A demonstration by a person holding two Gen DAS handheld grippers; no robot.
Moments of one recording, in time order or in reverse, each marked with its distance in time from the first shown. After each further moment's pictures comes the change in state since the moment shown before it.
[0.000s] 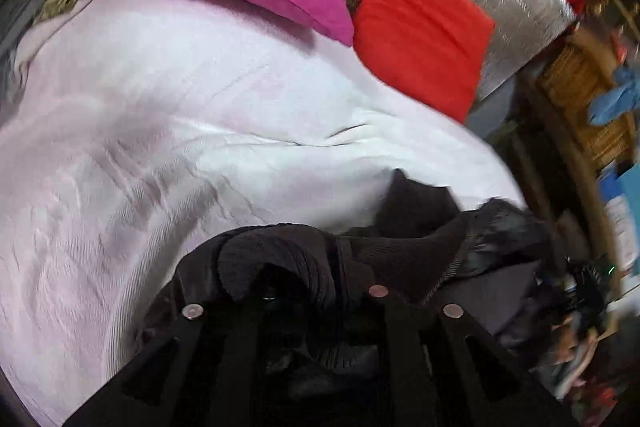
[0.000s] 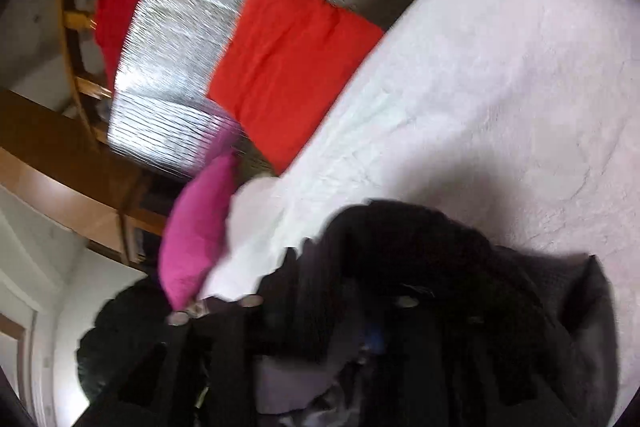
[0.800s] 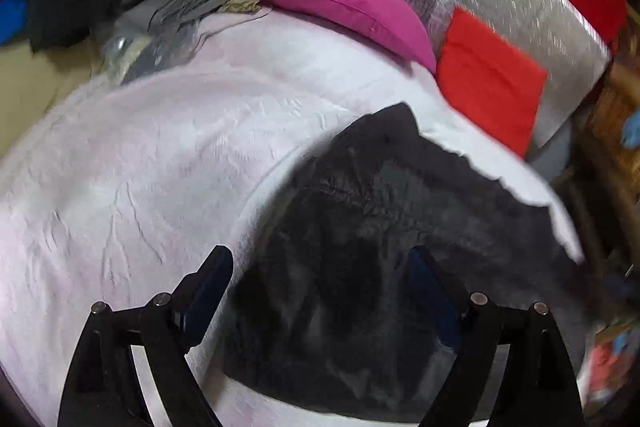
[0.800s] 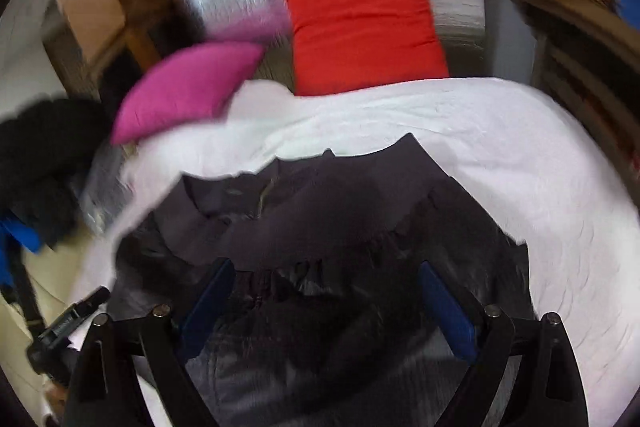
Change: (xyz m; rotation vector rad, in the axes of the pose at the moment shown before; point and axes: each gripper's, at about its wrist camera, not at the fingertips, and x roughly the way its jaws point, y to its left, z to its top) left arm -0.096 0.012 -0.153 -0.087 -0.253 0.363; right arm -0.032 0.140 -0.113 -0.677 0.149 -0.408
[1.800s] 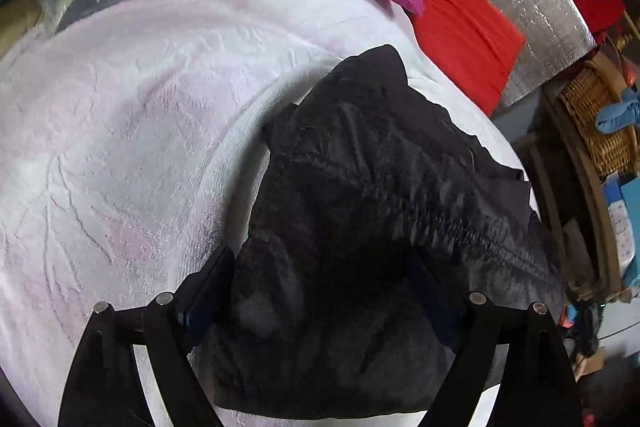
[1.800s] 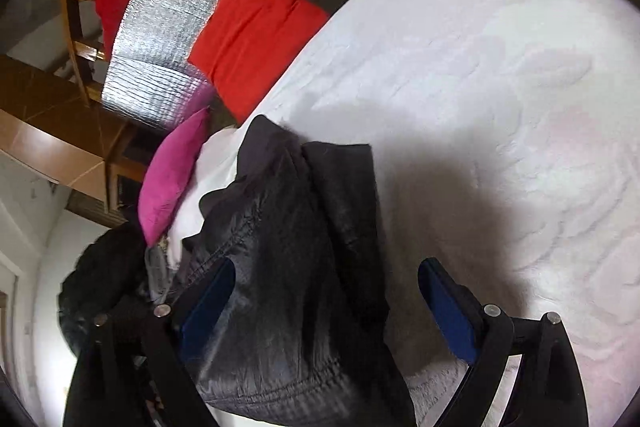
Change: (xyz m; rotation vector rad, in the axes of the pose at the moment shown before) left arm 0.043 0.025 0.009 -0.059 0.271 -0.260; right arm 0.006 -0.240 -0.088 0.592 0.038 0.344
